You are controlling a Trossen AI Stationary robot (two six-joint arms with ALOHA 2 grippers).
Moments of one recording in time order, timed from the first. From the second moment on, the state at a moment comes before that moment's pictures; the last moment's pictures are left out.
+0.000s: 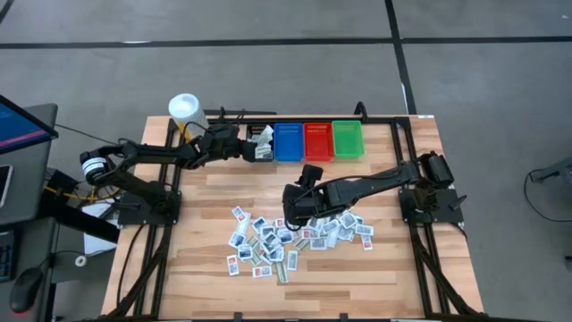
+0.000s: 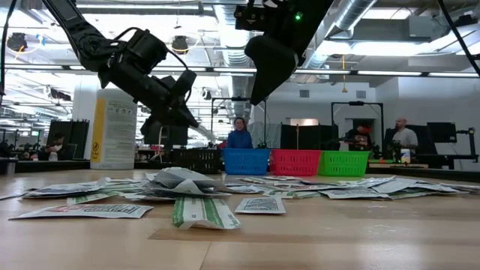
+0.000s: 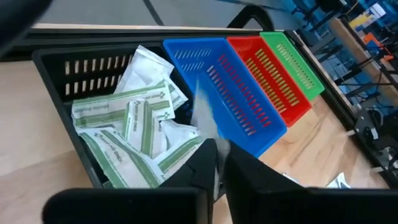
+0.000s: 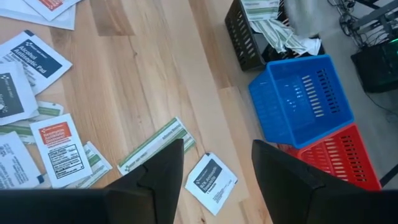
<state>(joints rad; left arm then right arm) 0.53 1.40 0.53 0.40 0.00 -0.60 0.21 1.87 1.45 -0.72 0.65 0.24</state>
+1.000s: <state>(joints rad) 0.53 1.40 0.53 0.42 -0.16 -0.21 0.21 1.87 1.45 -0.72 0.65 0.26</state>
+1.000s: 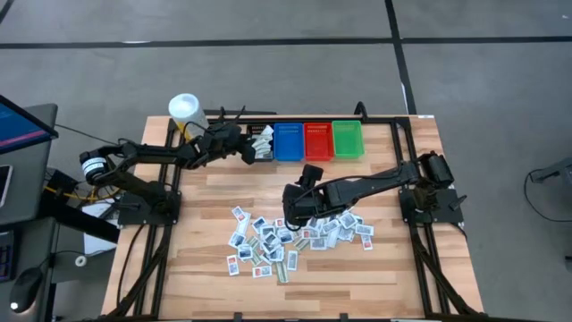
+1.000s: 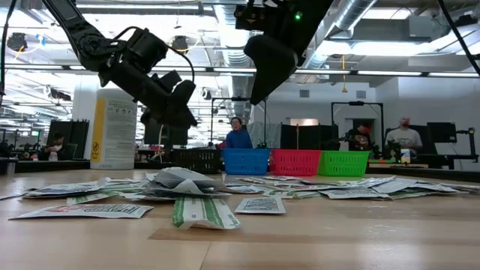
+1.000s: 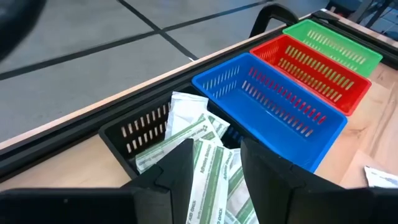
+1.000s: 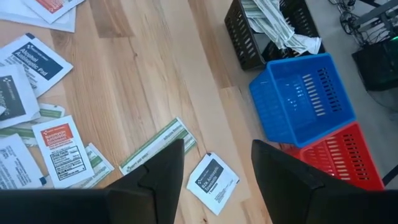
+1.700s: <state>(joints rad) 0.28 1.33 0.53 0.42 0.06 -0.22 0.21 1.87 1.45 -0.64 0.57 0.27</state>
